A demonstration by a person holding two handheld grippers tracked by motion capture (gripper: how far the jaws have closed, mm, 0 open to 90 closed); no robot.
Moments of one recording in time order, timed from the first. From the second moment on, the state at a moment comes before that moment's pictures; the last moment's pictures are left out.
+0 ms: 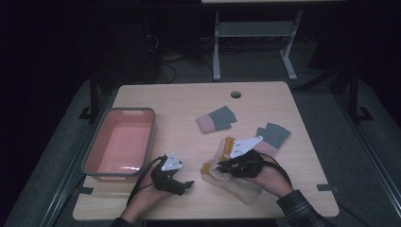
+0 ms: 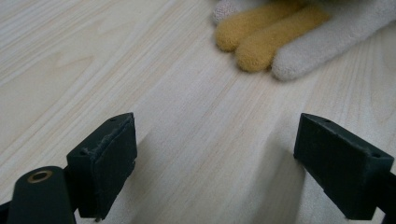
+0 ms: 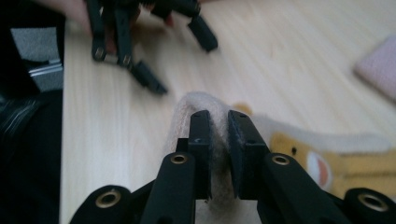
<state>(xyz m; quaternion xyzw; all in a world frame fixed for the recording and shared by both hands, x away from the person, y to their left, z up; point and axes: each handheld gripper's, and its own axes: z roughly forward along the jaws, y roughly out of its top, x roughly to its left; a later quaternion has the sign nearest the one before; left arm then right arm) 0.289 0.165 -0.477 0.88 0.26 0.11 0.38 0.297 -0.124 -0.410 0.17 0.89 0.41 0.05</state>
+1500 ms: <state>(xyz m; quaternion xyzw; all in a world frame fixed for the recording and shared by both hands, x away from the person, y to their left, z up) 0.289 0.164 -0.477 0.88 0.26 0.11 0.37 0.315 -0.193 -0.427 0.37 0.85 0.35 0.08</state>
